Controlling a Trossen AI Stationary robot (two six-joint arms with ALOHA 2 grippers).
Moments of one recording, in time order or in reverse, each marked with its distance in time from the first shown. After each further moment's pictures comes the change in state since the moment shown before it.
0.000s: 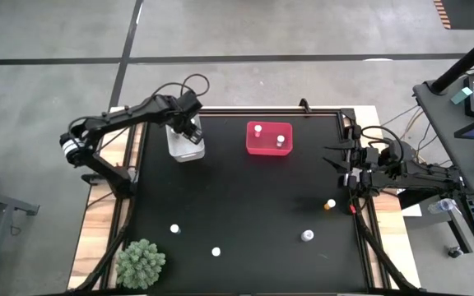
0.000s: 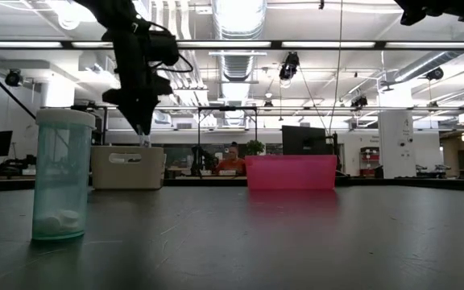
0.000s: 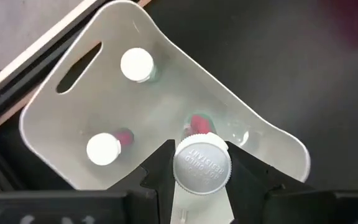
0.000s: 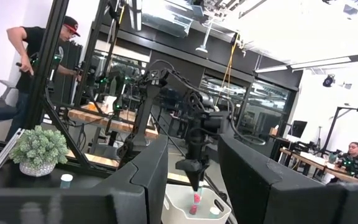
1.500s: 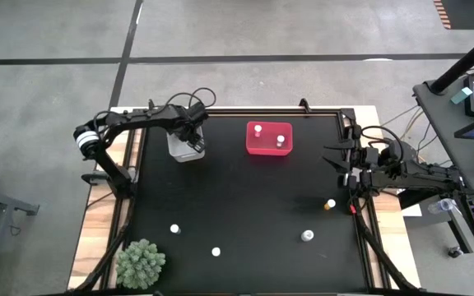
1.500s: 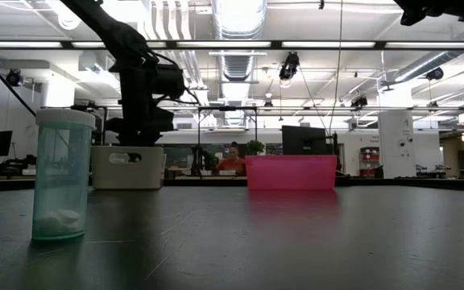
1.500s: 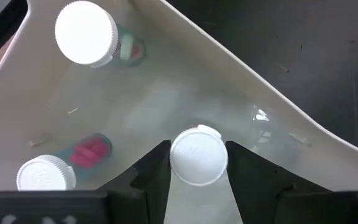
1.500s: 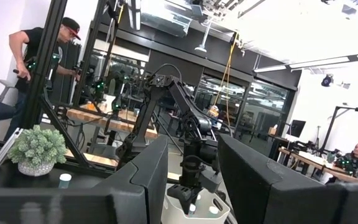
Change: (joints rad) left arm 0.004 0.143 -0.126 0.168 -0.001 0.030; right arm 0.000 0.000 0.000 0.000 0.005 -0.002
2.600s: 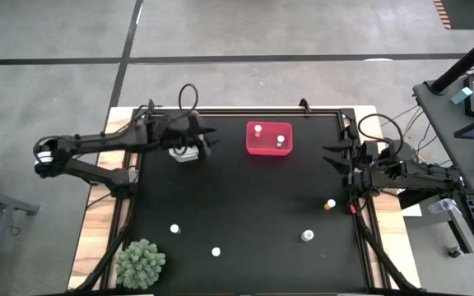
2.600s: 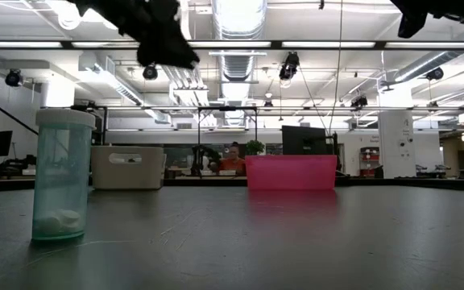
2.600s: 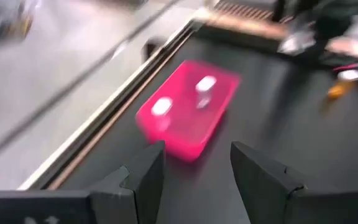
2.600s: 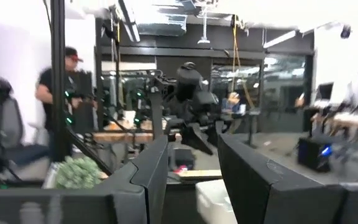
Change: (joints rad) left arm -0.358 -0.460 -0.117 0.539 0.000 0.159; right arm 0.000 0.001 0.000 0.002 -0.001 0.295
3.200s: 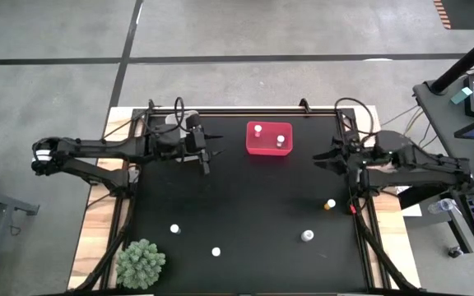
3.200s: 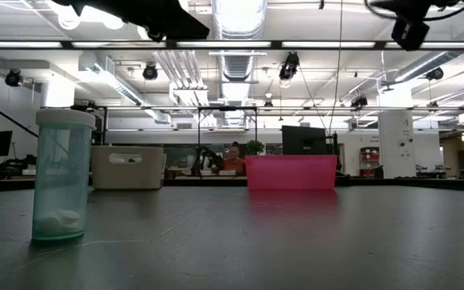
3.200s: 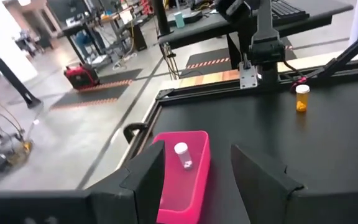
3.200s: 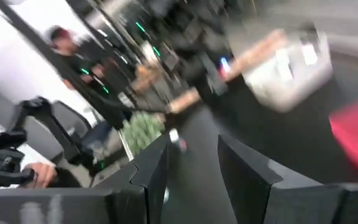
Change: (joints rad) left arm -0.132 -0.037 -0.107 0.335 0.002 0.356; right arm 0.006 0.312 0.297 -0.457 -0.082 0.605
